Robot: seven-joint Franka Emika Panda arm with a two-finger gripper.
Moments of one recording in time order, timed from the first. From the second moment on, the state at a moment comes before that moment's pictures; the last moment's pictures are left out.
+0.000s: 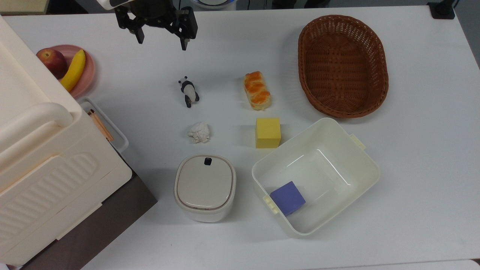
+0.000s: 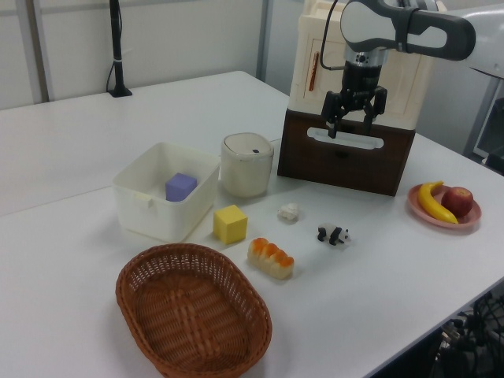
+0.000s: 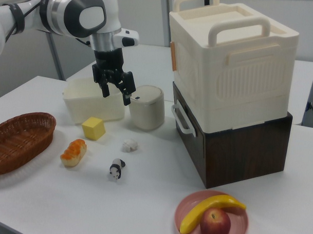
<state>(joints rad) -0.02 0.11 -0.08 -1.59 -0.01 1.68 0.05</state>
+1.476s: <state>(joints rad) 0.00 0.12 -0.08 -1.64 -0.01 1.61 -0.10</state>
